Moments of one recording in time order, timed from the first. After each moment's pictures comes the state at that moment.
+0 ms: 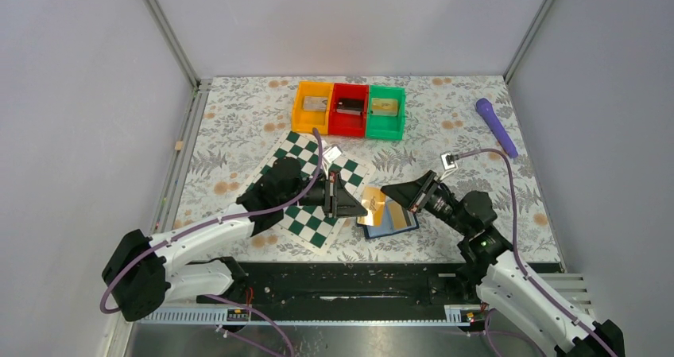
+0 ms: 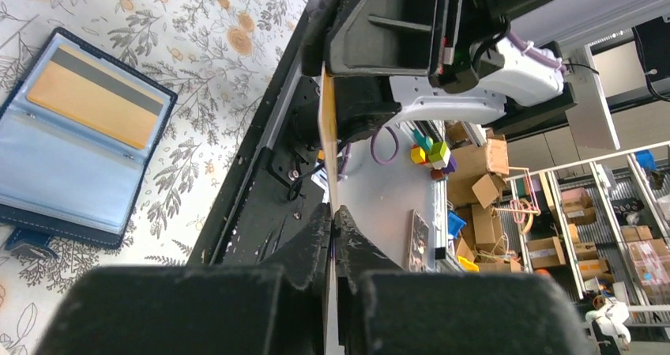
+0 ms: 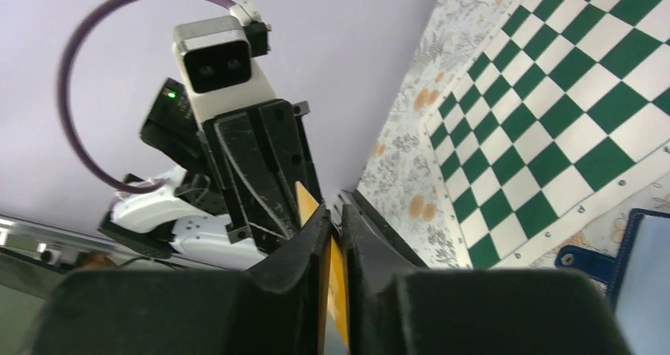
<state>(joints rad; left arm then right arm) -0.83 1.13 0.66 0.30 0.68 -0.81 0.56 0.56 0.28 0.37 -0.34 1.16</state>
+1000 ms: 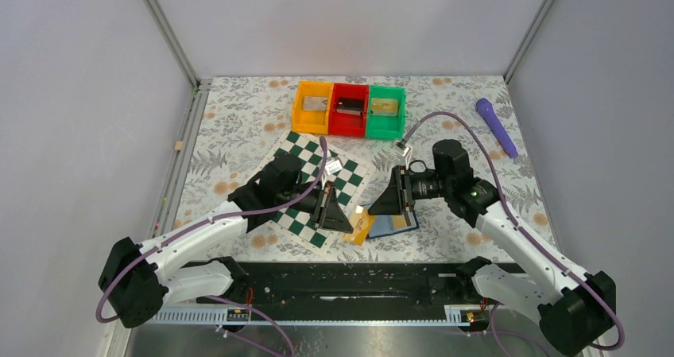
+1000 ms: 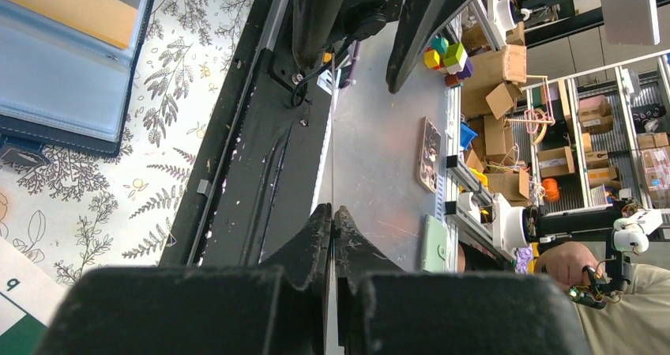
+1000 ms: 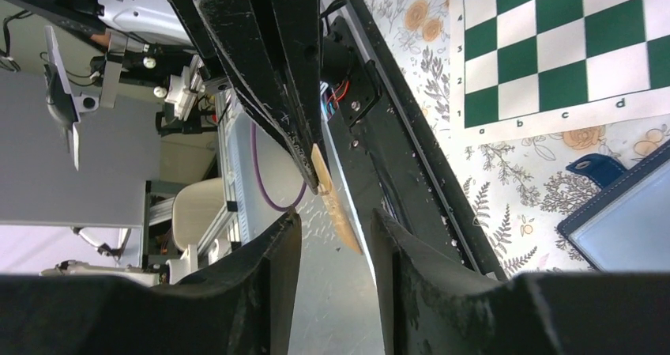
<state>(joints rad) -0.78 1.08 0.72 -0.07 0.88 -0.57 0.50 0.97 0.75 -0.28 -0.97 0.53</state>
